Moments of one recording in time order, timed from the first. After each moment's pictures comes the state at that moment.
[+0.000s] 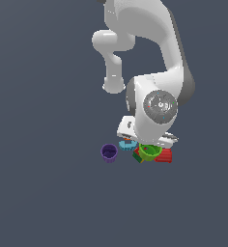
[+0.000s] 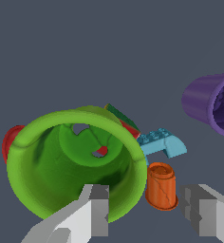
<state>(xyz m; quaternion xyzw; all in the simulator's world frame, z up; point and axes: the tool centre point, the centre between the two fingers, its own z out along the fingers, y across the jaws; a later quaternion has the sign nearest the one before) 0.034 0.114 0.153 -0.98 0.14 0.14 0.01</state>
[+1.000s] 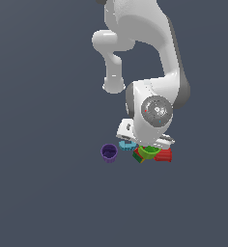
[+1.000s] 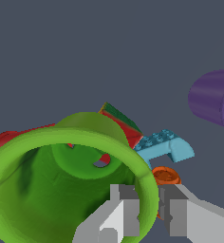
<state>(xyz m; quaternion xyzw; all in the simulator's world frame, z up) 0.029 0.113 0.134 -0.98 0.14 0.14 0.01</state>
